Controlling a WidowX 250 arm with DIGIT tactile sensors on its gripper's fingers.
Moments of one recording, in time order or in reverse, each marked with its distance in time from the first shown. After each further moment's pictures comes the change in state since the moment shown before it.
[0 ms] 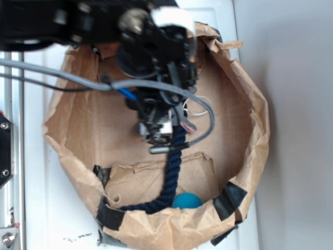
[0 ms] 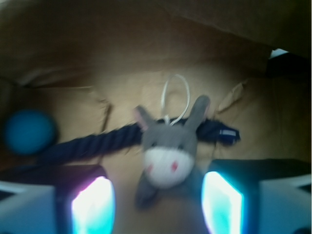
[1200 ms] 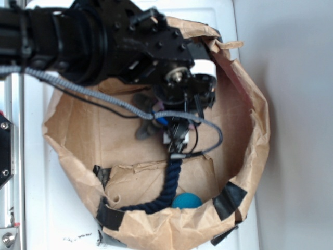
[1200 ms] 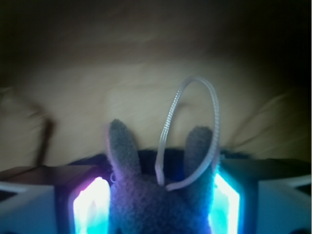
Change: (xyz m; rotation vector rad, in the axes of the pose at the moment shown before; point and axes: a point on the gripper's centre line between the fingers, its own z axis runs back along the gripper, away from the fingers) arm 0.010 -0.005 -0.050 0.017 0.033 -0.034
